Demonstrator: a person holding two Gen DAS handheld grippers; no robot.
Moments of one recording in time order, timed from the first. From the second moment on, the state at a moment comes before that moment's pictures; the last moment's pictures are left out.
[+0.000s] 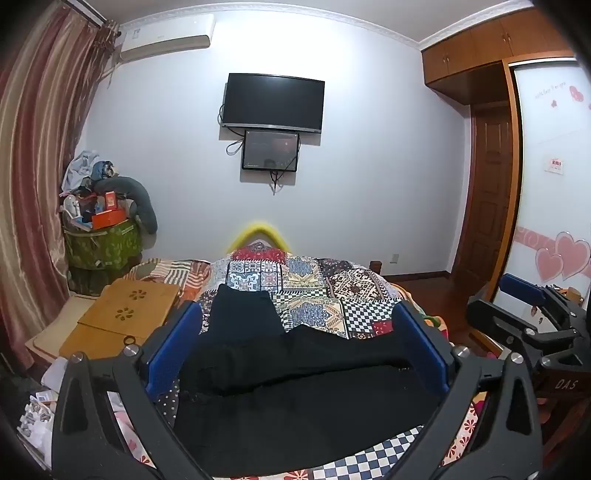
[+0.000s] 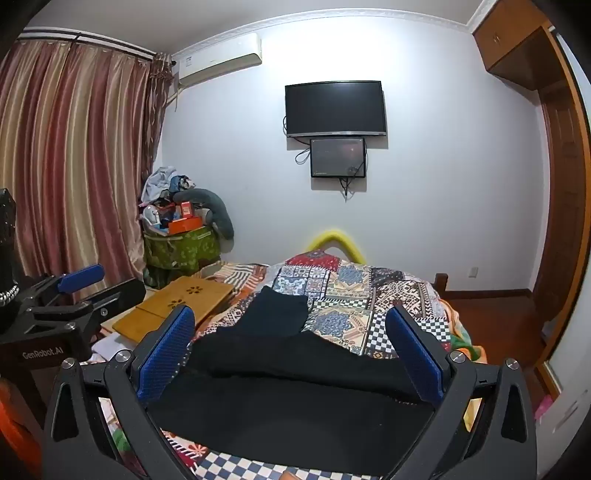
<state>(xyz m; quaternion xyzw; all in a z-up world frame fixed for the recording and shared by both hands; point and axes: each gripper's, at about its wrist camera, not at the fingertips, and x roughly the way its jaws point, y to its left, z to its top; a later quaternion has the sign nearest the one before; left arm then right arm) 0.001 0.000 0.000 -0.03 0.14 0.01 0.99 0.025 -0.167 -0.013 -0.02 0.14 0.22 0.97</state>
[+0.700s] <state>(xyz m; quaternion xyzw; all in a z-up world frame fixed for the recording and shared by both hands) 0.001 -0.007 -0.008 -0.03 0.13 0.01 0.99 0.028 -0.169 -0.015 -0.02 0.14 0.20 0.97</state>
